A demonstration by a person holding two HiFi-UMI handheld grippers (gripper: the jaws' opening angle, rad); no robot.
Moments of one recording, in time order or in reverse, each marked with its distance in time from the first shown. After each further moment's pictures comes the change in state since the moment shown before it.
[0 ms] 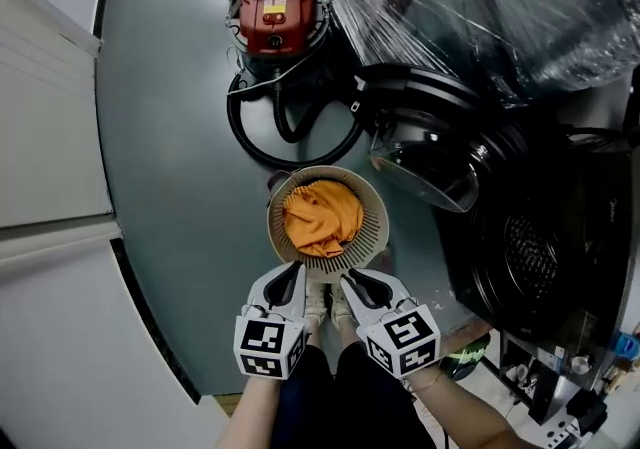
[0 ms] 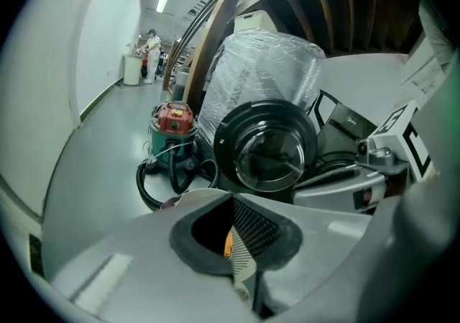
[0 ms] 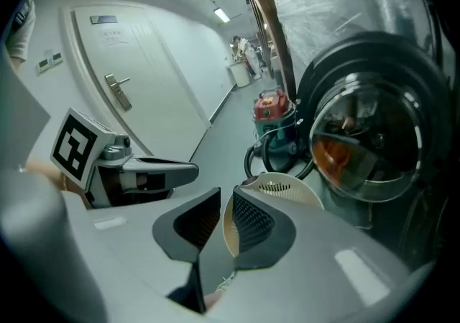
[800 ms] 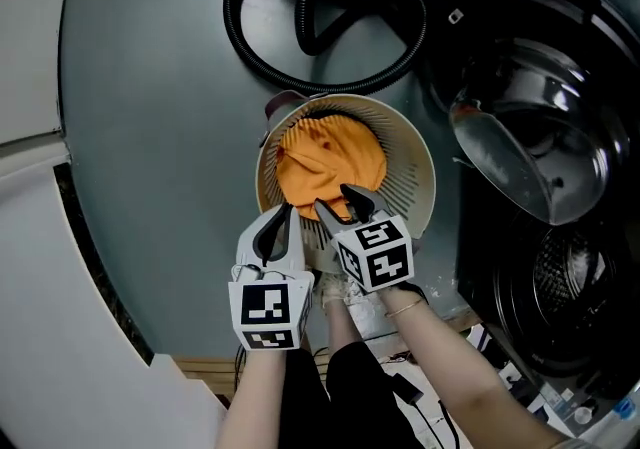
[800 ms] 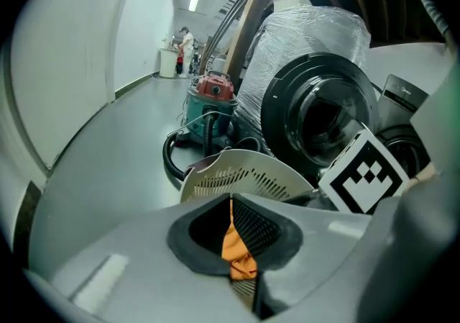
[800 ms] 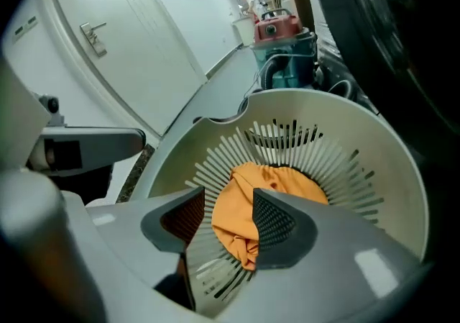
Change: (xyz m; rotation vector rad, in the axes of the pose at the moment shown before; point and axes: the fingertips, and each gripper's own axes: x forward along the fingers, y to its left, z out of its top) left arm 0.126 0.111 -0.139 -0.138 -0.023 0.231; right arm 0.252 -0.092 -0.142 -0.065 0.273 0.032
